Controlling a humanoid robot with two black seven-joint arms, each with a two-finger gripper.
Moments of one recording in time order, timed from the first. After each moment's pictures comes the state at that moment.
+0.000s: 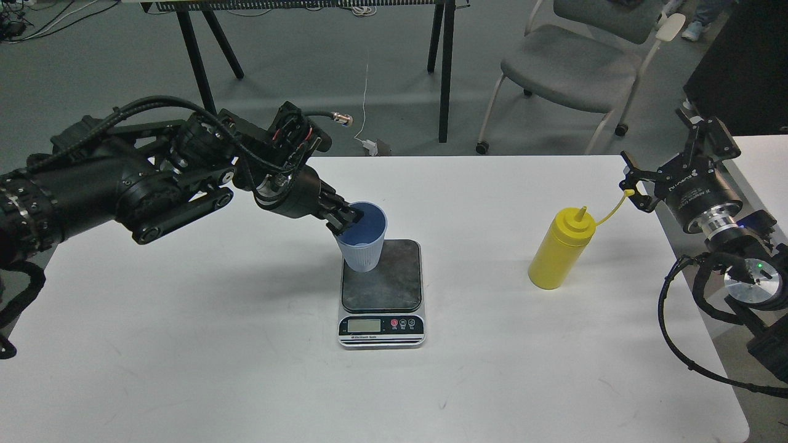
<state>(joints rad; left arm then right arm) -1.27 0.32 0.02 -0.90 1.82 -0.49 -0.49 0.56 -0.50 0.82 0.71 0.04 0.49 0.30</state>
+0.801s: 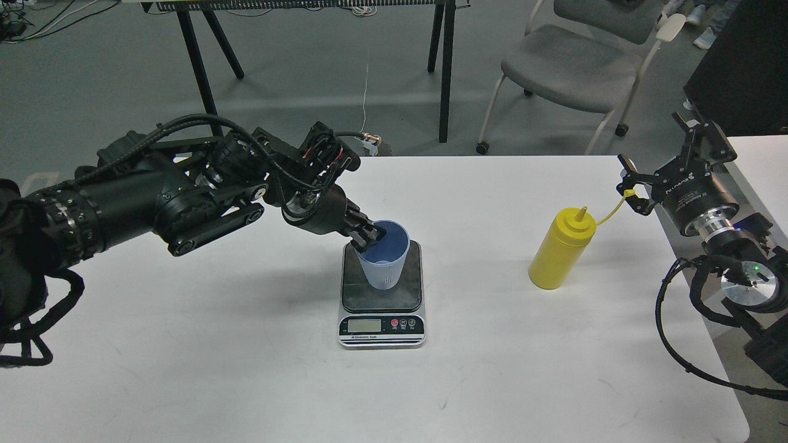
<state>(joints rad) -1.24 0.21 0.02 -0.84 1.82 -0.49 -0.49 0.56 -0.49 0.82 0.71 0.04 0.49 0.30</state>
